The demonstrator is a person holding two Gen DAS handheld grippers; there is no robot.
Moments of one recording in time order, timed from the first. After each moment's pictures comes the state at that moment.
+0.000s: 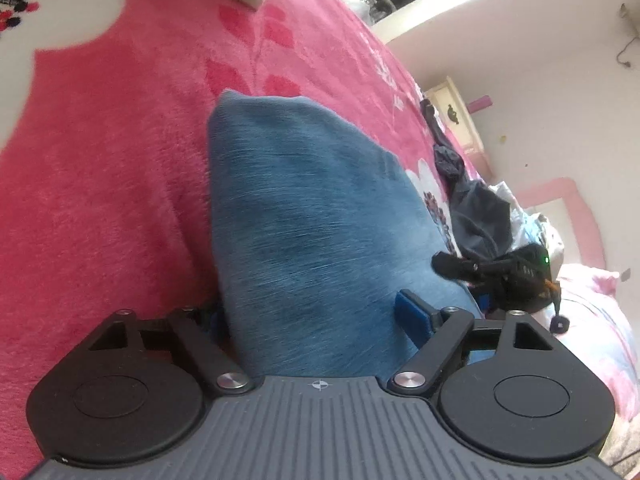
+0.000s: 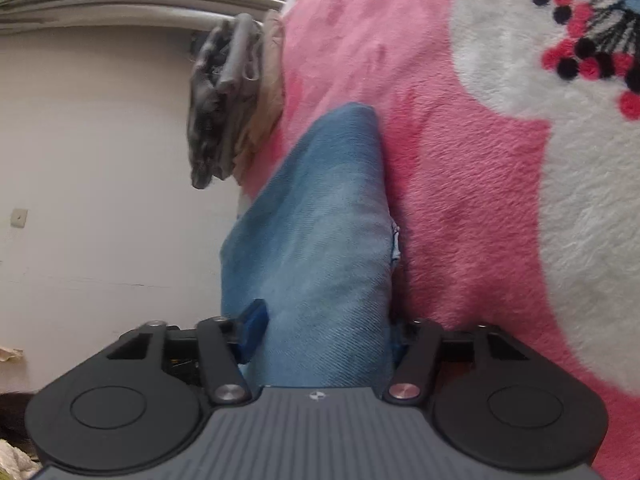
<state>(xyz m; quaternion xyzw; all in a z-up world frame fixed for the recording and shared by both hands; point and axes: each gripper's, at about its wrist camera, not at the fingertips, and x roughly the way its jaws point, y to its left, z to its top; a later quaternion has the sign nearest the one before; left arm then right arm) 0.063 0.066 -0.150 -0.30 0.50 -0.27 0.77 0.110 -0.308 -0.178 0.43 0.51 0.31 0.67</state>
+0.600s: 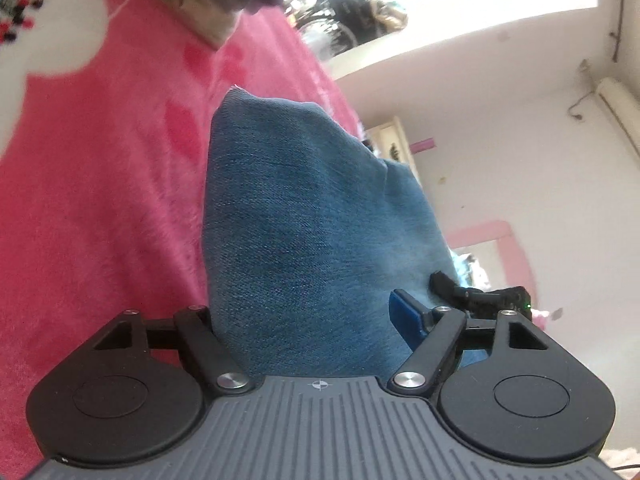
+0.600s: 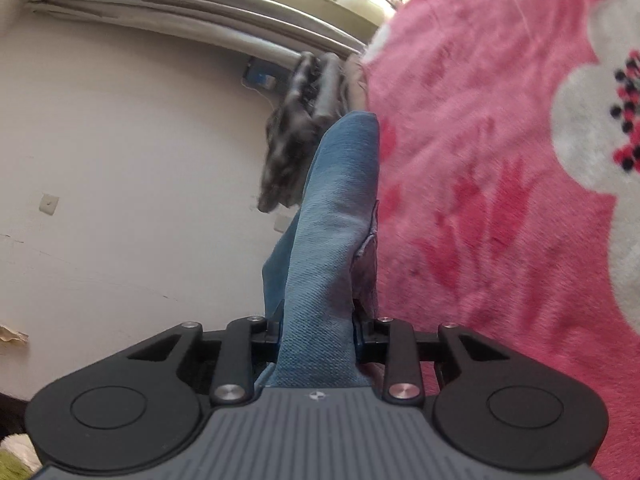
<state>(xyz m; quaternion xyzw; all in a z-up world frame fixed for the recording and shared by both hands) 0.061 0.092 -0.119 -0.40 0.43 -0.32 0.74 0.088 -0.296 -0.081 0.41 0.44 0.33 0.73</state>
